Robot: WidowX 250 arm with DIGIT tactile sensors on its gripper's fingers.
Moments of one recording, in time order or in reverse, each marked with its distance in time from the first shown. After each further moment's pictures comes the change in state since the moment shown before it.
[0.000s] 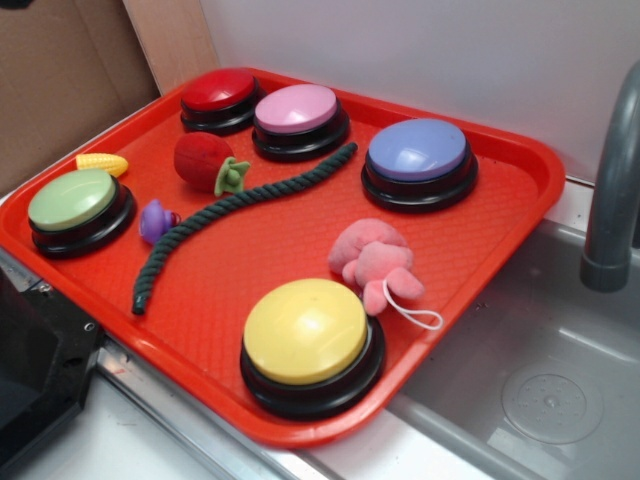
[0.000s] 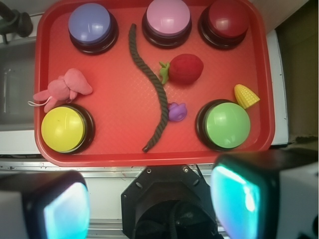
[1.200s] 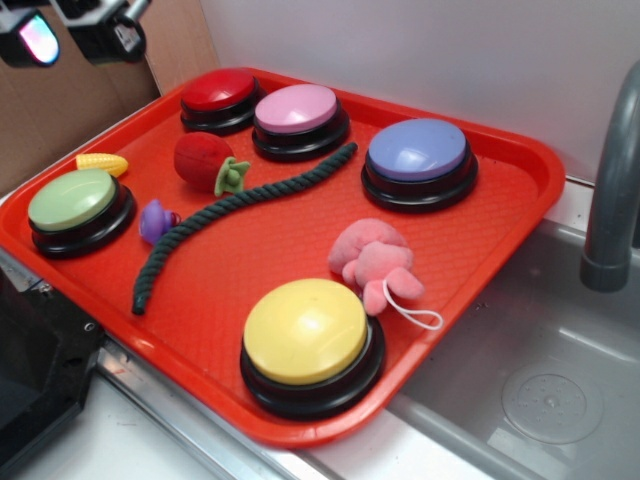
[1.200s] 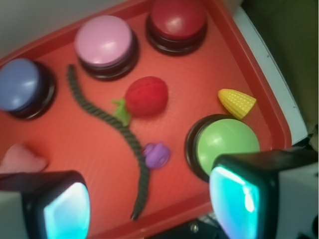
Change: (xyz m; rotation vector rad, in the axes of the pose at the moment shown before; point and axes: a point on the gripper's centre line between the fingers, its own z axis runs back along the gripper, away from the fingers) arm 0.048 0.054 -0.079 0.000 -0.103 0.397
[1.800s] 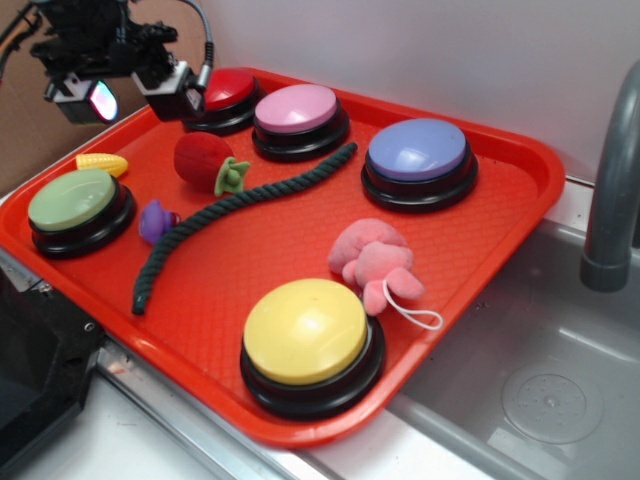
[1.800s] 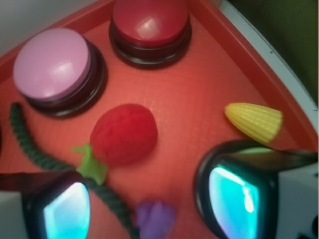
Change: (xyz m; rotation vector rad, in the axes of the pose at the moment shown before) arm 0.024 0.003 -0.066 0.057 -0.132 0.135
